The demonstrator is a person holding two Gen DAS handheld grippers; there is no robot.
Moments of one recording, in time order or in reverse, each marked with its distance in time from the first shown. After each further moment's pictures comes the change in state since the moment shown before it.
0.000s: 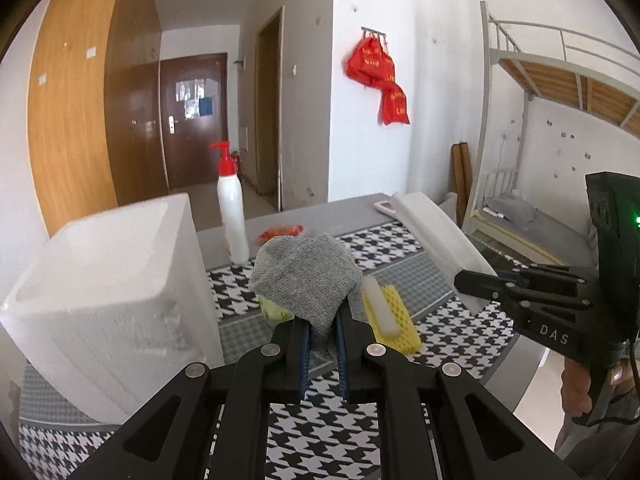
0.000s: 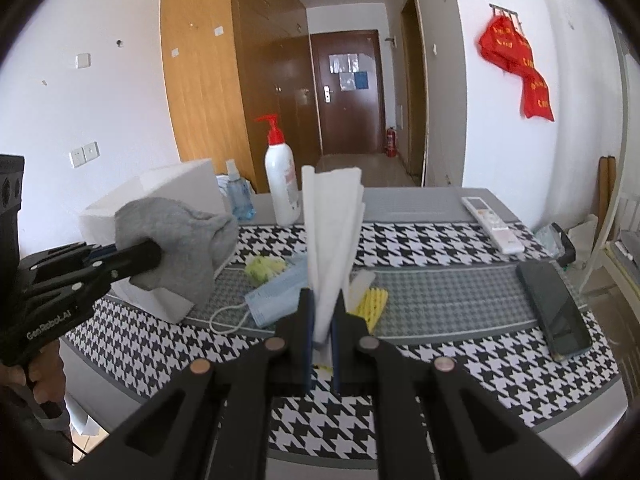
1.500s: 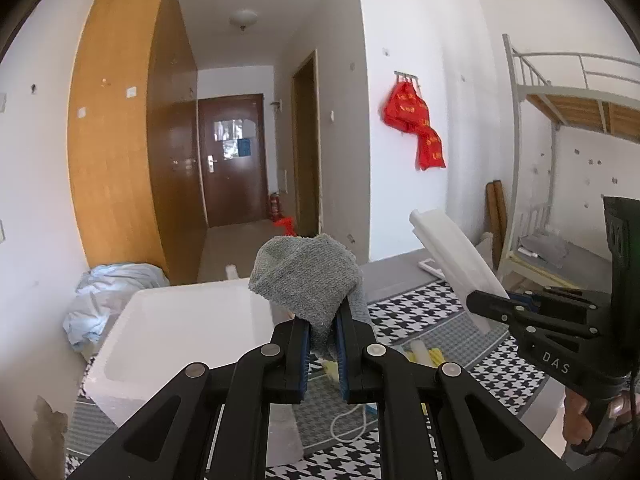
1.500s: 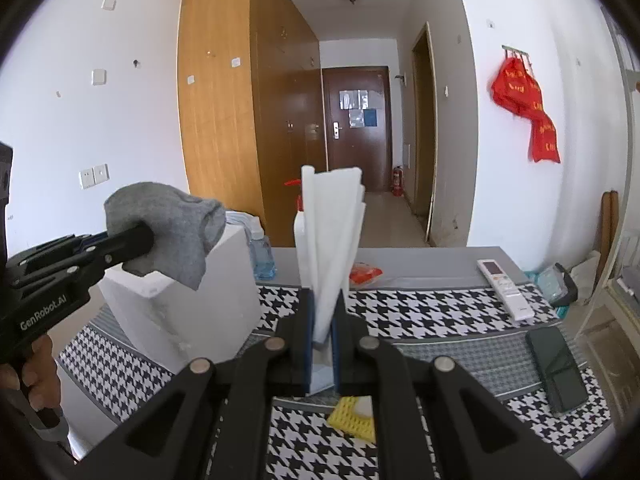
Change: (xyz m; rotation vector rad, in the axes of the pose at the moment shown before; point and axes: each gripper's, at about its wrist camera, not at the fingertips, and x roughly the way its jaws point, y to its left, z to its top) left arm -0.035 0.029 0.037 -0.008 -0.154 0.150; right arm -0.001 0.036 0.052 -0.038 -0.118 0.016
